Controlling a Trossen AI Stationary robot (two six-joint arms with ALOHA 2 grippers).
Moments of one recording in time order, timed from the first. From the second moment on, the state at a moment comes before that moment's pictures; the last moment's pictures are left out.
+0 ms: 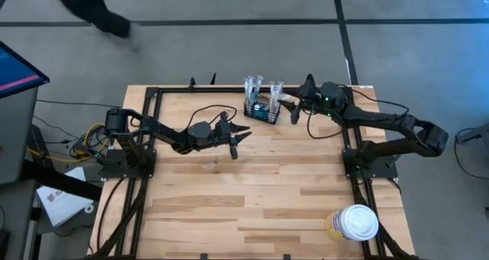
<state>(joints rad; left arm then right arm) 0.12 1.75 0.60 1.14 -0.19 0.02 -0.62 1.20 0.54 0.47 -0.19 -0.03</state>
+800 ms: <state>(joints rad) 0.14 1.13 0.27 0.88 -0.16 -0.06 -0.63 0.74 0.54 -0.11 -0.35 -0.01</state>
